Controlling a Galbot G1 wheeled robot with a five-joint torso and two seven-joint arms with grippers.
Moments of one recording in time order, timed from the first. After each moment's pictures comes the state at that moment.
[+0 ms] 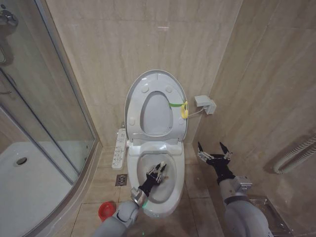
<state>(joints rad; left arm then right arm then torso) 0.90 -1.30 0.20 -1.20 -0.40 -0.53 0.21 -1.45 1.32 0.58 2.22 0.27 -0.16 0.17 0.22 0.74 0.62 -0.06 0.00</state>
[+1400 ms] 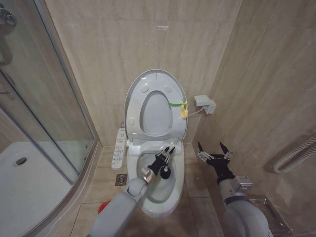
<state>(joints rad) 0.66 -1.41 0.23 -1.12 -0.39 -0.53 0.23 -1.45 1.32 0.58 2.22 0.27 -0.16 0.17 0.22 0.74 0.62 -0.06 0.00</state>
